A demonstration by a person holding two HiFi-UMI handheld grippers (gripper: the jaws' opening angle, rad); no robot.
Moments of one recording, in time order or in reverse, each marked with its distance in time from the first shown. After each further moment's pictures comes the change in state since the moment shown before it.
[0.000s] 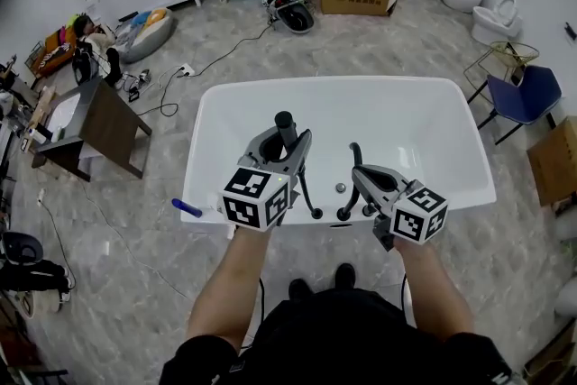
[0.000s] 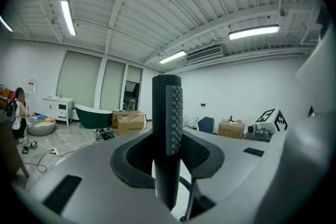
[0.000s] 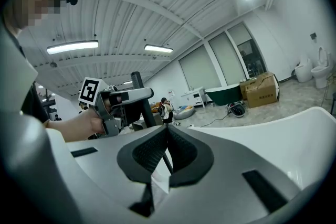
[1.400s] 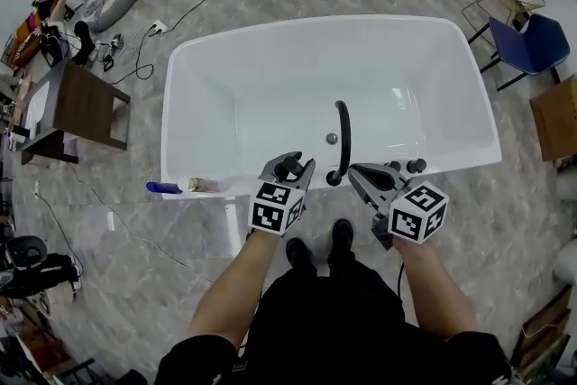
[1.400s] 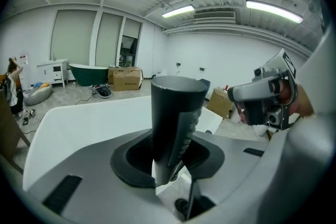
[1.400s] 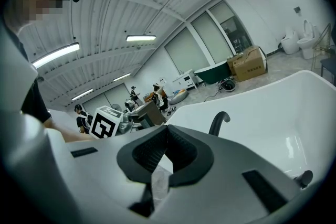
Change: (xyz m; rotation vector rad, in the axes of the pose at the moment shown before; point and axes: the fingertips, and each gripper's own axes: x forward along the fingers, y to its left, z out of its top) left arm 0.046 -0.043 -0.246 -0.101 0.466 -0.061; right arm -0.020 -0.052 -0.096 0.197 0.153 -0.052
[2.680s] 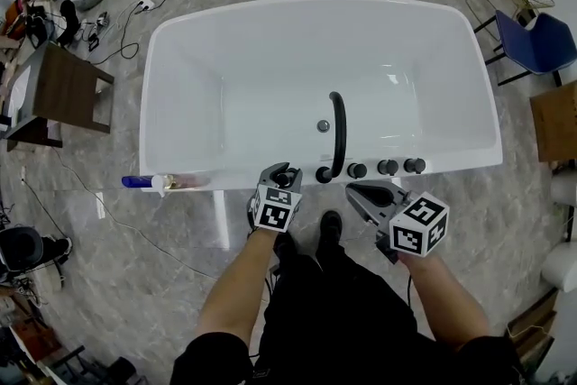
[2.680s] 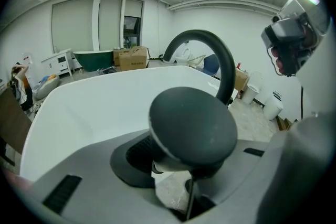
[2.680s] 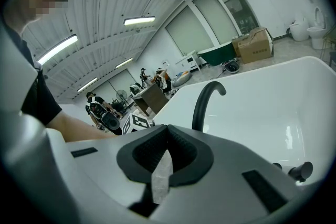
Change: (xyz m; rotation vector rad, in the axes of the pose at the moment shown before) left arm 0.075 0.026 -0.140 0.022 0.231 0.108; right arm -0.003 -0.028 -0.063 0.007 0.208 0.055
